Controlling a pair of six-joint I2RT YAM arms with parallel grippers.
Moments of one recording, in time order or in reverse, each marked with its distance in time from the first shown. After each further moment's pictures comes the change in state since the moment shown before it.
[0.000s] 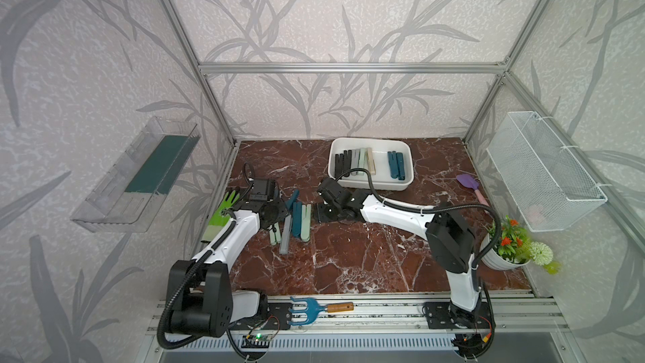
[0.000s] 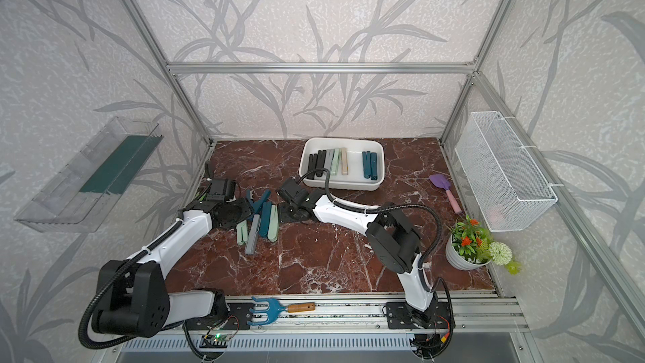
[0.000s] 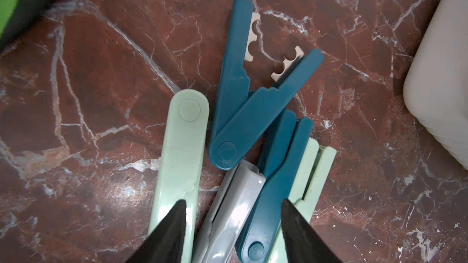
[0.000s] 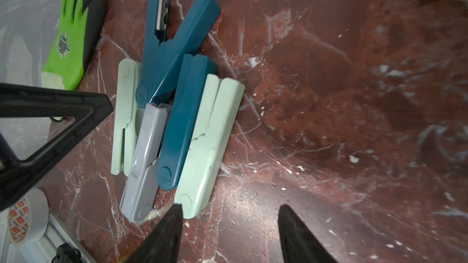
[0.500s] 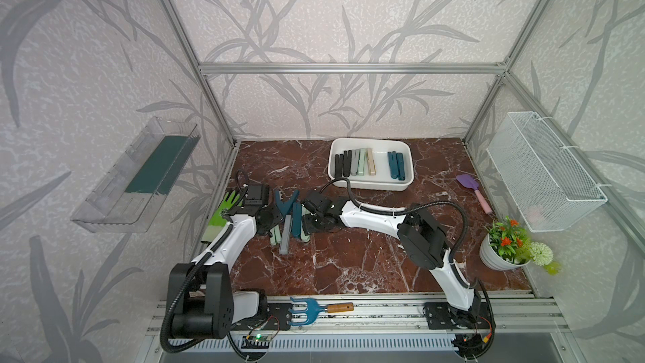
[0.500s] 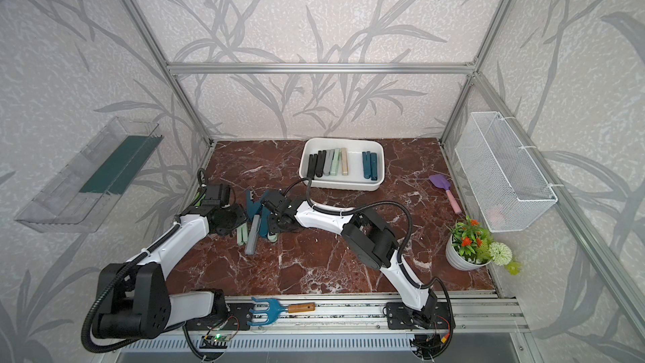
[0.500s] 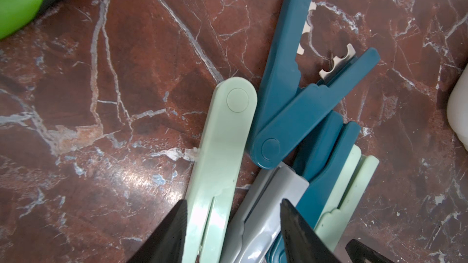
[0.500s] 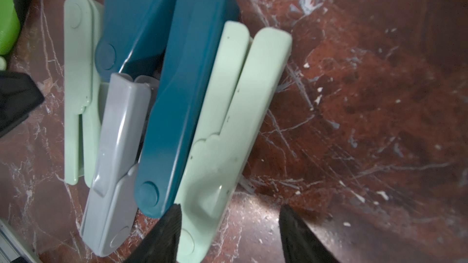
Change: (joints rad) left arm 0.070 -0.013 -0.056 -0.006 -0.014 -0.026; right arm 0.049 0.182 0.154 -0.074 -0.008 -0.008
